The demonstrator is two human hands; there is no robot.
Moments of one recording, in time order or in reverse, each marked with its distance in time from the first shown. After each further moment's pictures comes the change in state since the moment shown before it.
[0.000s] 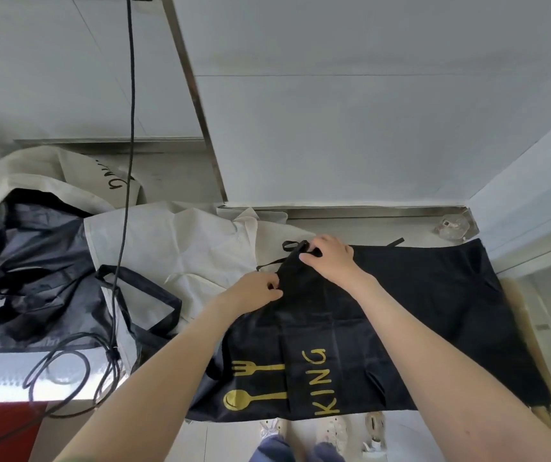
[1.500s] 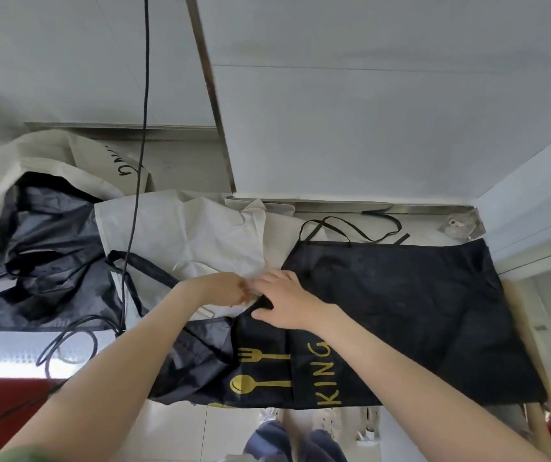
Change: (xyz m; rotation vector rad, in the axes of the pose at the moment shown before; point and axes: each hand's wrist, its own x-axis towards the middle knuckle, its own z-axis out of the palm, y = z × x) left_hand -0.030 -0.030 -0.029 0.156 -0.305 -0.215; right_hand -0.060 -0.059 0.050 -0.160 -0.312 -0.494
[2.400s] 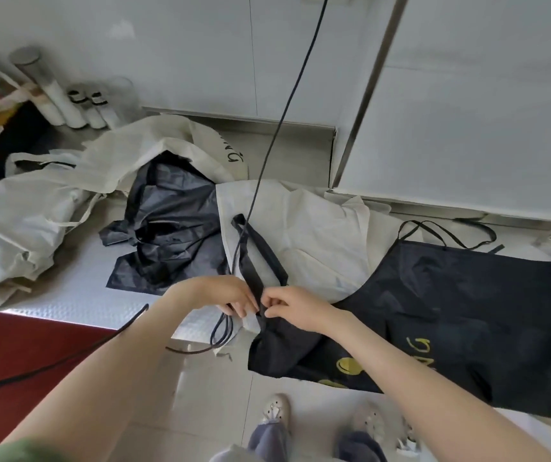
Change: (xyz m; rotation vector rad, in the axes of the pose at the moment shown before) left_hand -0.098 -0.185 0.019 -0.501 -0.052 0.024; right_hand 0.079 -0.143 0.064 0.353 -0.146 0.069
